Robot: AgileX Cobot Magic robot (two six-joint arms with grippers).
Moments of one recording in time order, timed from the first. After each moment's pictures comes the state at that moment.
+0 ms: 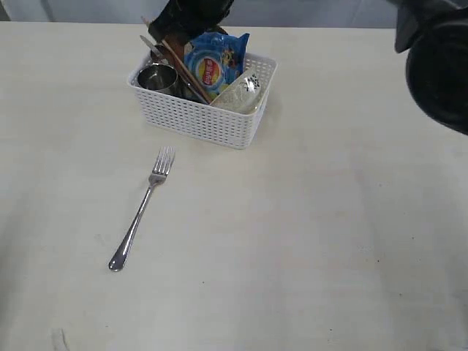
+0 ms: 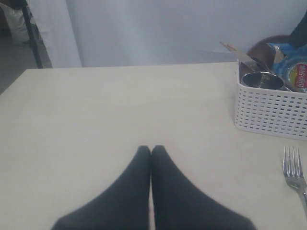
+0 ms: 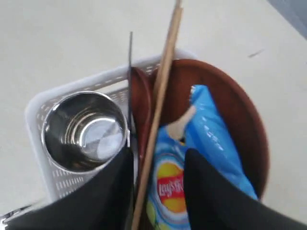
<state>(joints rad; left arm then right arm) -0.07 0.00 0.00 0.09 0.32 -0.07 0.62 2.28 -2.15 0.07 0.95 -0.28</state>
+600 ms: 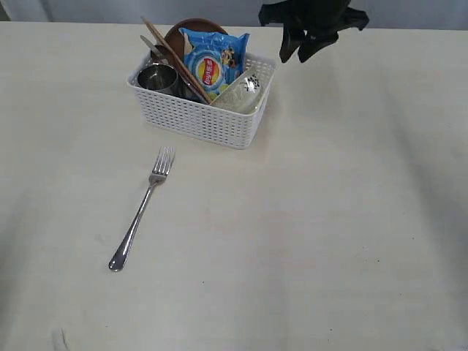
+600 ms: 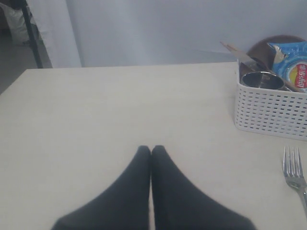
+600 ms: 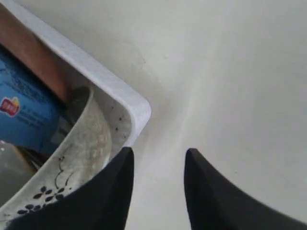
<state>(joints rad) -0.07 0.00 0.00 0.09 0.32 -0.07 0.30 2.24 -2.00 0.22 1.14 -0.05</state>
